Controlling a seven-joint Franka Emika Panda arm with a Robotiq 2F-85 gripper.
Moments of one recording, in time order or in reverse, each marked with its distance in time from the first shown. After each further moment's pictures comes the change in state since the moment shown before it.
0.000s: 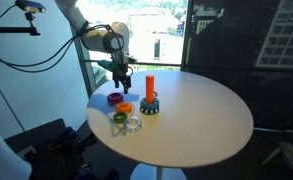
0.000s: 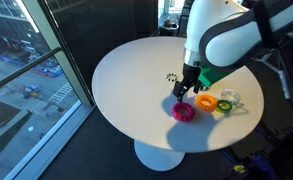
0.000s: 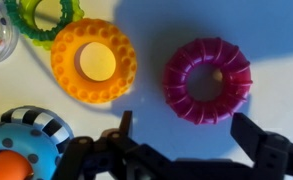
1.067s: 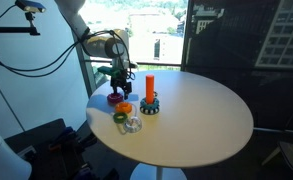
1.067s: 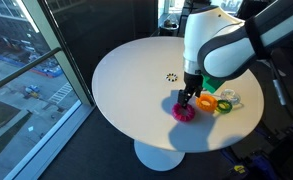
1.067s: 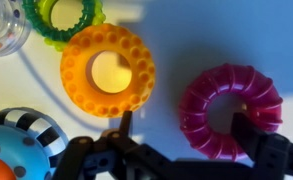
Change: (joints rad) arm 0.015 0.050 -0.017 0.003 -0.060 -0.022 -0.098
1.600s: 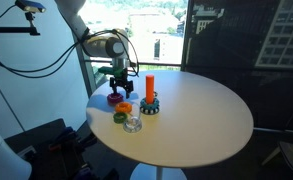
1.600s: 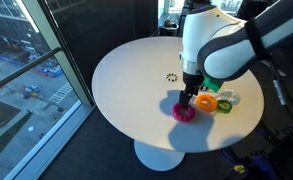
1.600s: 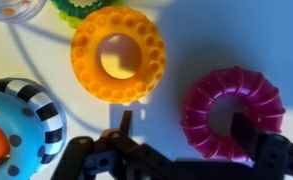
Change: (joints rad) arm 0.000 0.005 0.005 0.011 -0.046 -0.002 -0.119
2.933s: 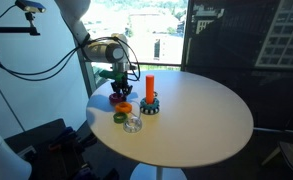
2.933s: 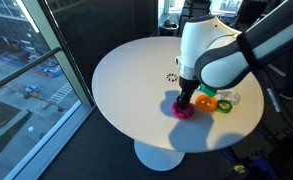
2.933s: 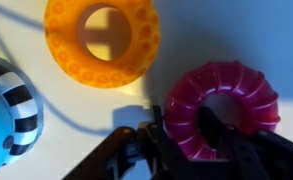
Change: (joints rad) arm 0.000 0.051 0.010 0.000 0.001 0.109 -0.035
